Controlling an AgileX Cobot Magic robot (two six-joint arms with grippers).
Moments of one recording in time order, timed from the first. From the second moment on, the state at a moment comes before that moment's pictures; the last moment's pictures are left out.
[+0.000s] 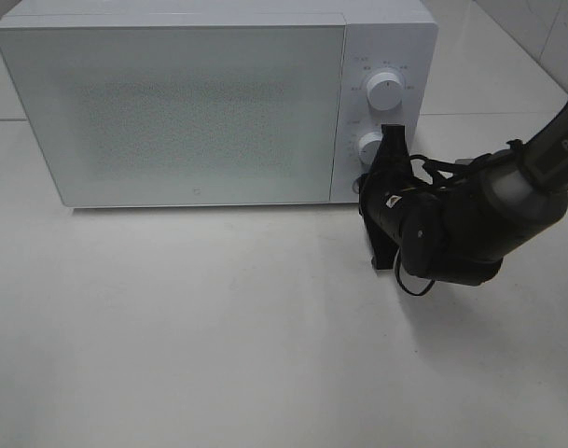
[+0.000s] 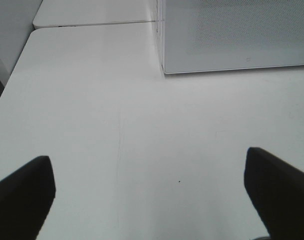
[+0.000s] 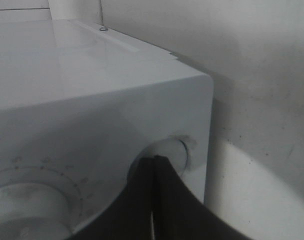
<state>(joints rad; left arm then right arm) 0.02 0.00 -0.50 -0.07 1.04 0.09 0.52 2.12 -0.83 0.57 -0.91 1.39</state>
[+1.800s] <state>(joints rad) 0.02 0.00 -0.50 -0.07 1.04 0.09 0.49 2.03 -0.79 0.55 -0.76 1.30</state>
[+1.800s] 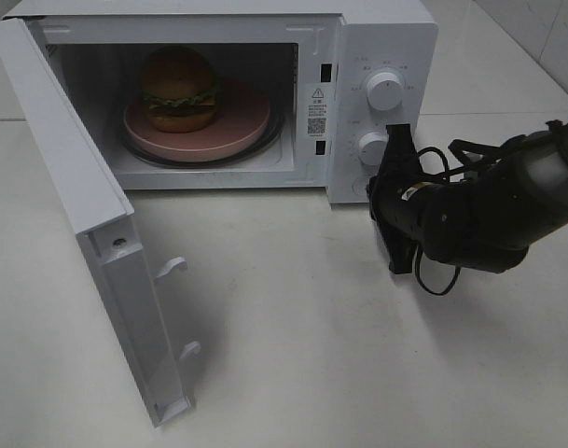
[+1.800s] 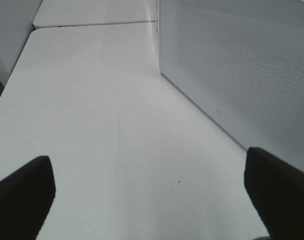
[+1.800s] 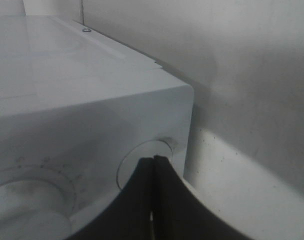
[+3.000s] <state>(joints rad) 0.02 0.00 -0.50 -0.07 1.04 0.09 0.49 1.55 -0.73 0.30 0.14 0.33</state>
